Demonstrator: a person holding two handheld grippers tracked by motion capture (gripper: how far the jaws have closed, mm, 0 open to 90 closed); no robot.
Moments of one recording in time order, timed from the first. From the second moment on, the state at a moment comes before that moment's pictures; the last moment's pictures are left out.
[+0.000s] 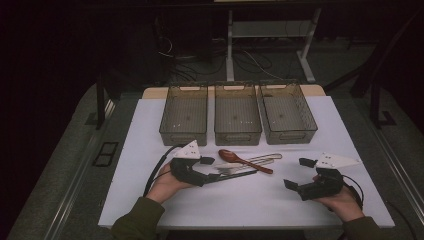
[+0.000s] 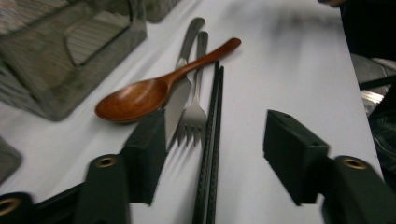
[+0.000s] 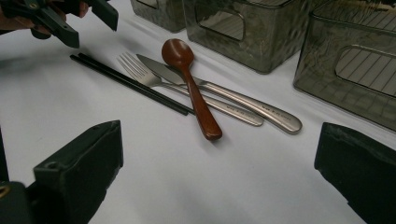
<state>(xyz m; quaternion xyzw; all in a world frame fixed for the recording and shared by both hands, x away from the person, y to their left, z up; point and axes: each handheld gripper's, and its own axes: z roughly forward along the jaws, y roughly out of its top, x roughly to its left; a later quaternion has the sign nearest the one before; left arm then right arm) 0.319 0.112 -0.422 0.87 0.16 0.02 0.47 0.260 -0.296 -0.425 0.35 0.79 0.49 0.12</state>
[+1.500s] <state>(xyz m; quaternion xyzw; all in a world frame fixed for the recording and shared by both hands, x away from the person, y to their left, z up) 0.319 0.117 -0.444 0.91 0.14 -0.01 0.39 0.260 -0.294 -0.425 0.35 0.79 0.49 0.12</state>
